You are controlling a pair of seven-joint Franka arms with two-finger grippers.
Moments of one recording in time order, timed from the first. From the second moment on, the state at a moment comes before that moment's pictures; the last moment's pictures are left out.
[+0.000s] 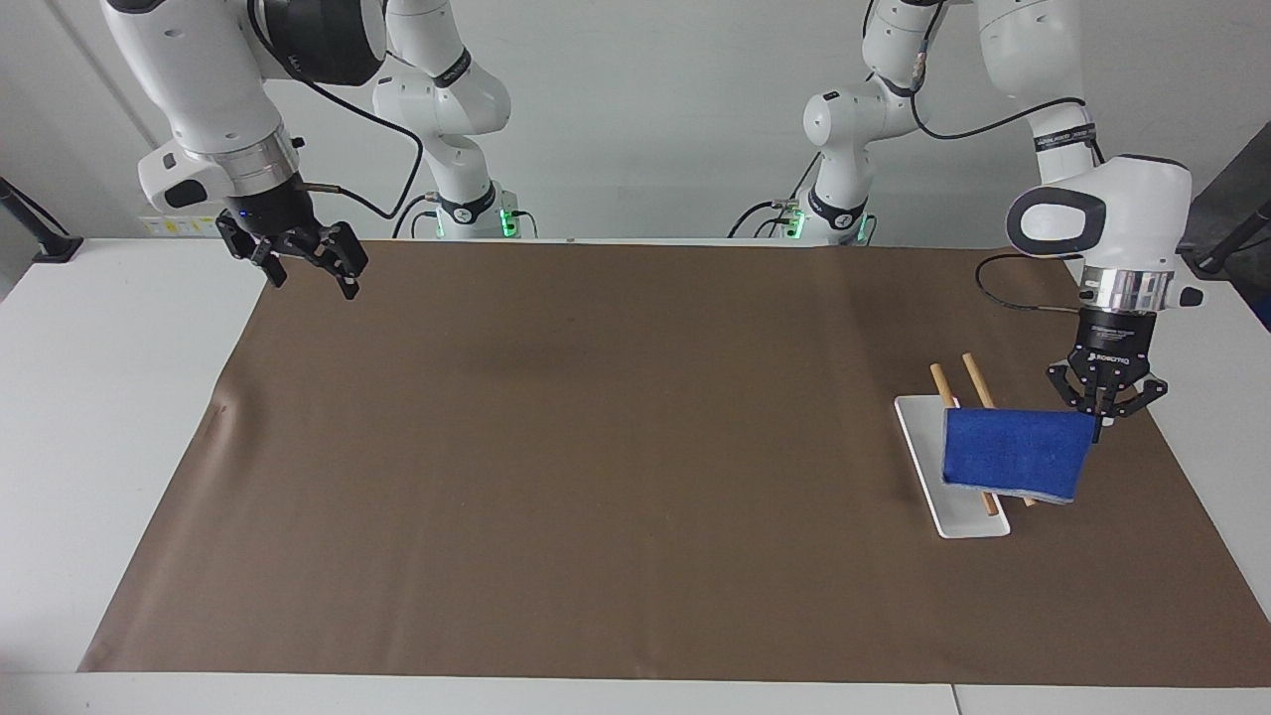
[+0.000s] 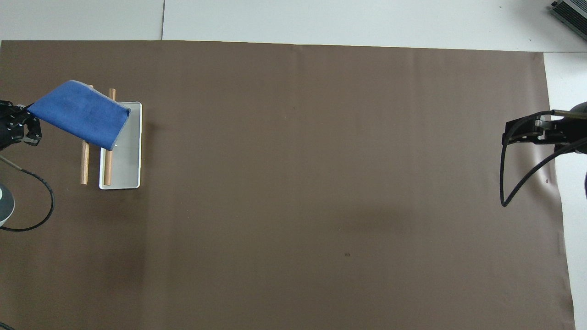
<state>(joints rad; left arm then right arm) 0.22 0.08 -0.08 -2.16 -0.56 2.88 -1.70 0.00 0.00 -0.05 -1.60 -0.03 1.63 0.15</state>
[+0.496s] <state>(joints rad) 0.20 0.08 -0.08 -2.19 -0.56 2.91 -1.74 0.00 -0.02 -0.11 -1.58 -0.03 1.60 0.09</state>
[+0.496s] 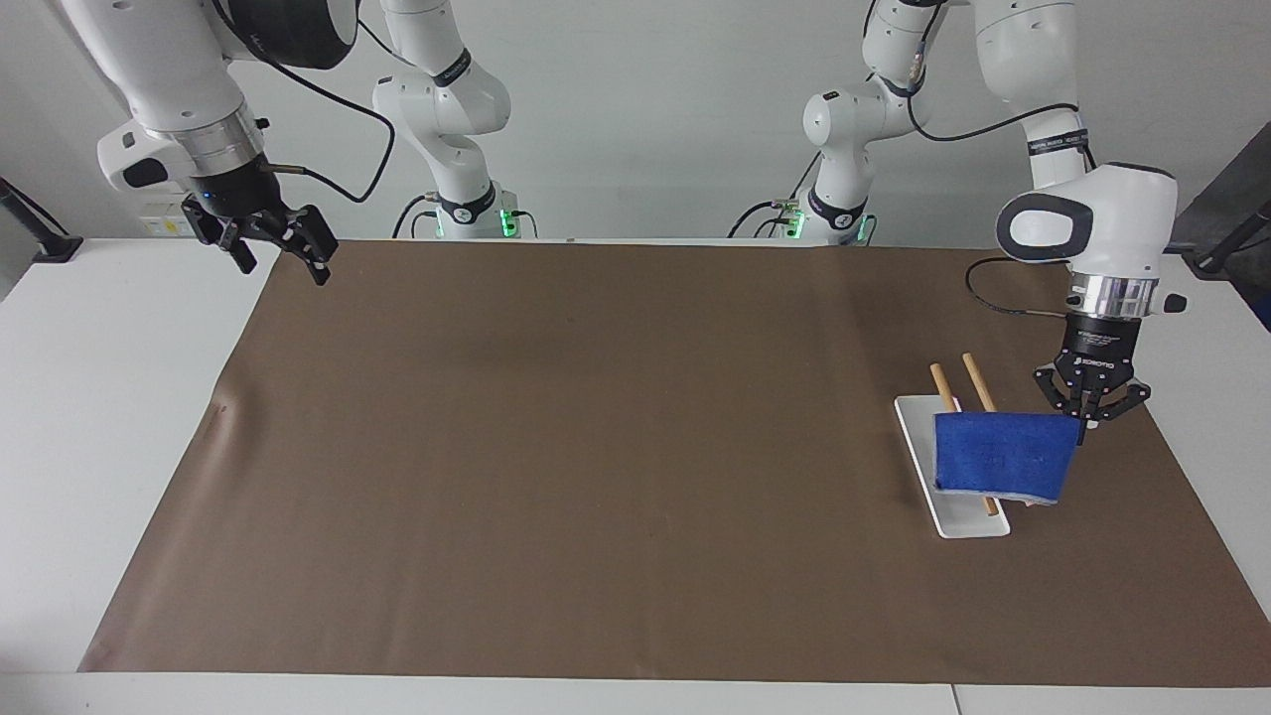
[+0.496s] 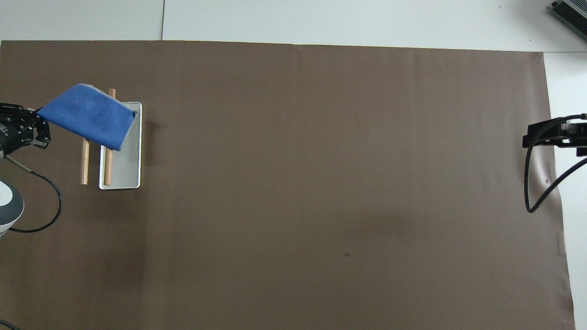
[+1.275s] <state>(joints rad) 0.23 0.08 -0.06 -2.12 -0.52 2.78 -1.71 0.00 -0.02 -0.11 -1.59 -0.03 1.58 0.08</state>
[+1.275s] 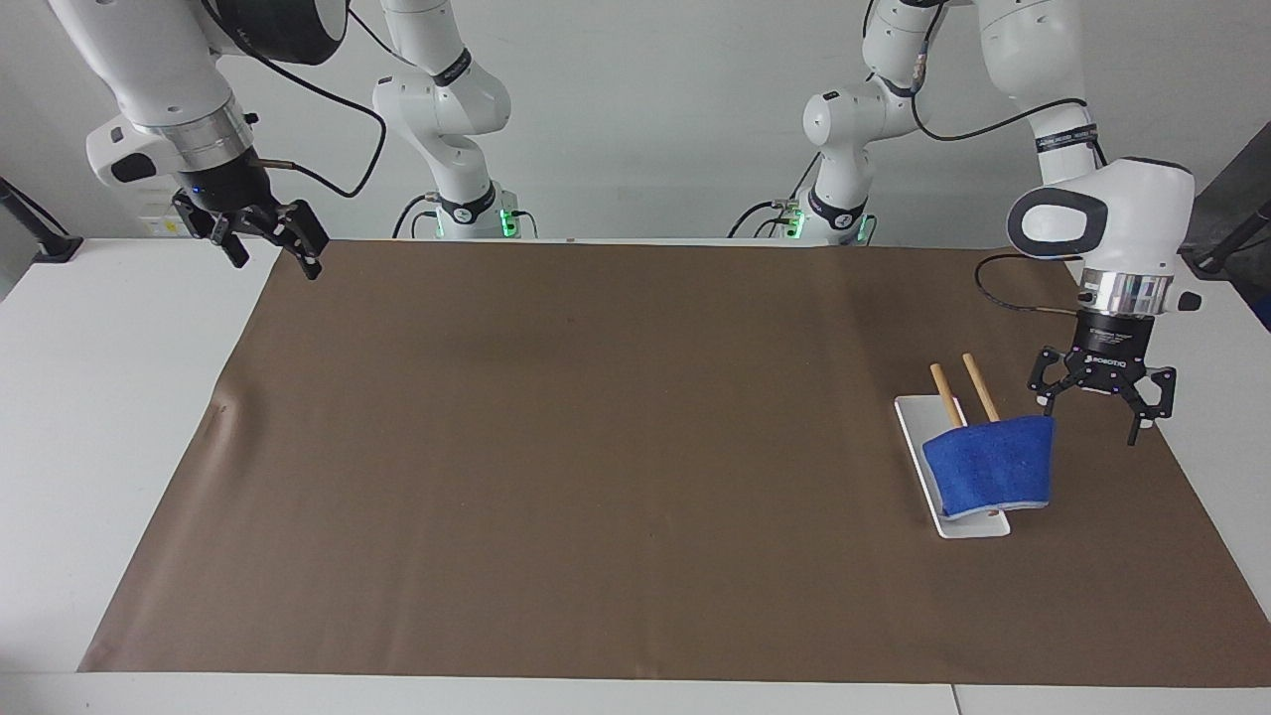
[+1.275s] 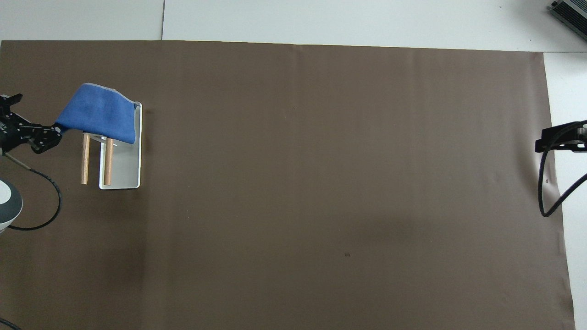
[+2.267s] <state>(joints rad) 0.06 0.04 -0.09 -1.99 -0.12 2.56 -1.54 0.00 -0.02 -0.09 -1.58 -0.01 1.56 0.09</state>
